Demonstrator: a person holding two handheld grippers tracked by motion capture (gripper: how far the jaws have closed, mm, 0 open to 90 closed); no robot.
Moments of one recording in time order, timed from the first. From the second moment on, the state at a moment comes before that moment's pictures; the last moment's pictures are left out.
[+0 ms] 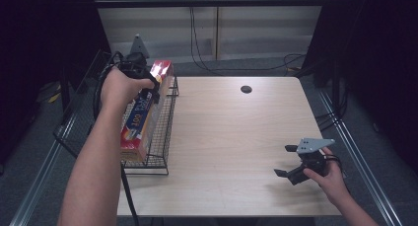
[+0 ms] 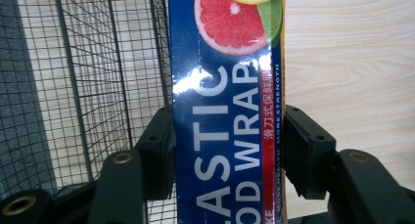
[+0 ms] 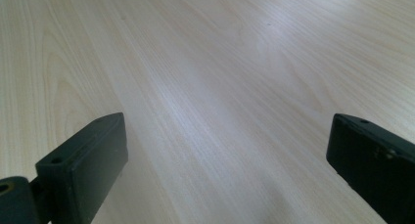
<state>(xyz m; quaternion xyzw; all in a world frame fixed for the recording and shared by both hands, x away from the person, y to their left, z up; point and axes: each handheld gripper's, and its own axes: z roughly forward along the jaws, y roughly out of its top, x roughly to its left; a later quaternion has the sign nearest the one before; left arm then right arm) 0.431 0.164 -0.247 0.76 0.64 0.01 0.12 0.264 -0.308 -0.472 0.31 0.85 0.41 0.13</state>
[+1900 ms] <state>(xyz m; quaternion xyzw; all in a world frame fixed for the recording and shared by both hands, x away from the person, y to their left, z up) 0.429 0.219 -0.234 0.72 0.68 0.02 0.11 0.263 -0.307 -0.473 0.30 0.85 0.41 0.13</state>
